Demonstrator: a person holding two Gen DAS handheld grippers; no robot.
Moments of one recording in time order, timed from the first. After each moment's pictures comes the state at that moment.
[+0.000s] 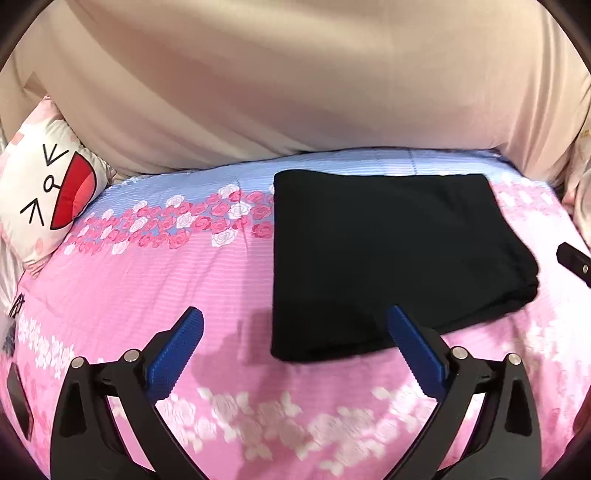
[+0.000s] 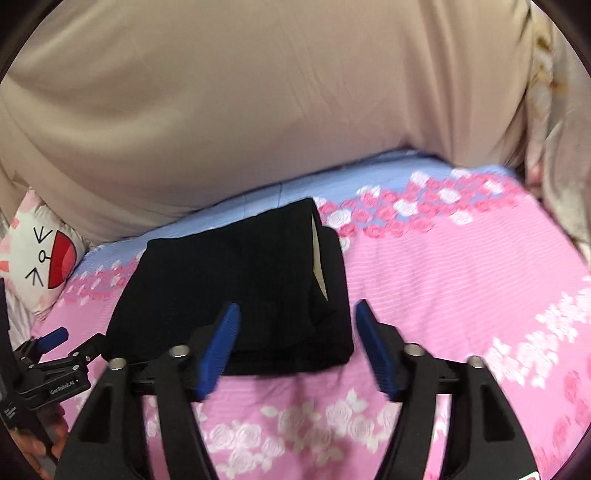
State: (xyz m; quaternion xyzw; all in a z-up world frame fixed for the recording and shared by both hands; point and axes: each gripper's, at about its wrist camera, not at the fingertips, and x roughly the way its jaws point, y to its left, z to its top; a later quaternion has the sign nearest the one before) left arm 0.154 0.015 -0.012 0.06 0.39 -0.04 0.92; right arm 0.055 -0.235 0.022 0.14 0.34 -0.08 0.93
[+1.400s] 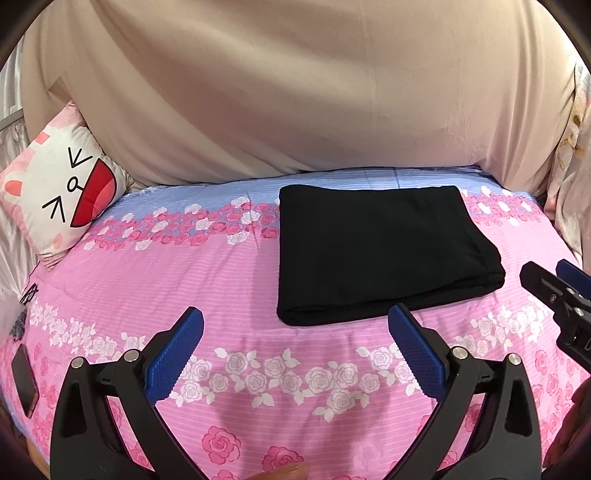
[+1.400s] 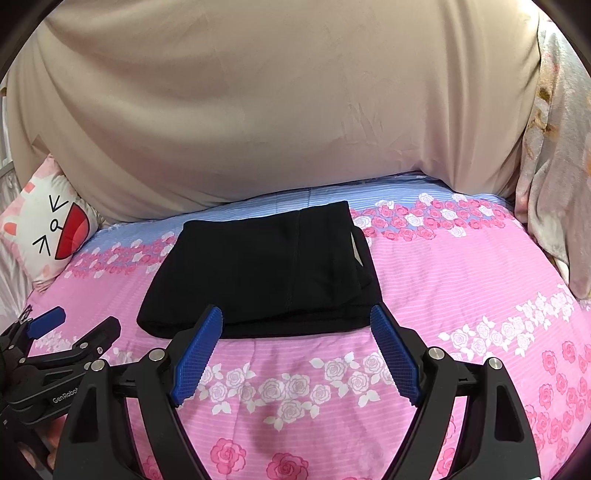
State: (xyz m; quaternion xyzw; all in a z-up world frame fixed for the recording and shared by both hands) left arm 0.095 0.022 0.014 0.06 0.35 -0.04 0.93; right arm 0.023 -0.176 0.035 0.10 0.33 -0.07 0.94
